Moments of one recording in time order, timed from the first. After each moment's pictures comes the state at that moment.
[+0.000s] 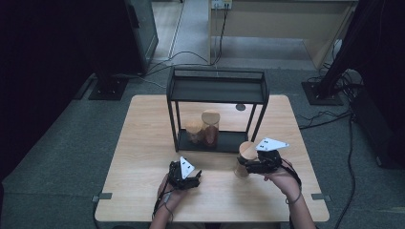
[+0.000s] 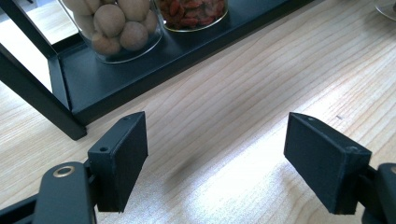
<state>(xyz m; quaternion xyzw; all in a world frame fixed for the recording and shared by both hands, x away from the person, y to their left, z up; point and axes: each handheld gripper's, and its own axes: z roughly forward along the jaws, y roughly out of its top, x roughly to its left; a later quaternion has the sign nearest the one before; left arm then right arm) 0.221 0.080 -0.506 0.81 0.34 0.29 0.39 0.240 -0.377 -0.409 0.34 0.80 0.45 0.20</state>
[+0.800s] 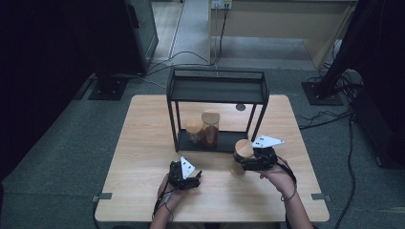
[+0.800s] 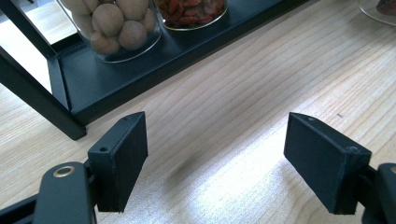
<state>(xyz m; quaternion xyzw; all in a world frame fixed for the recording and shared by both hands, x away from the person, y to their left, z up) 0.222 0.080 -0.506 0.81 0.34 0.29 0.39 0.251 -0.365 -0.405 0.34 0.80 0.45 0.19</state>
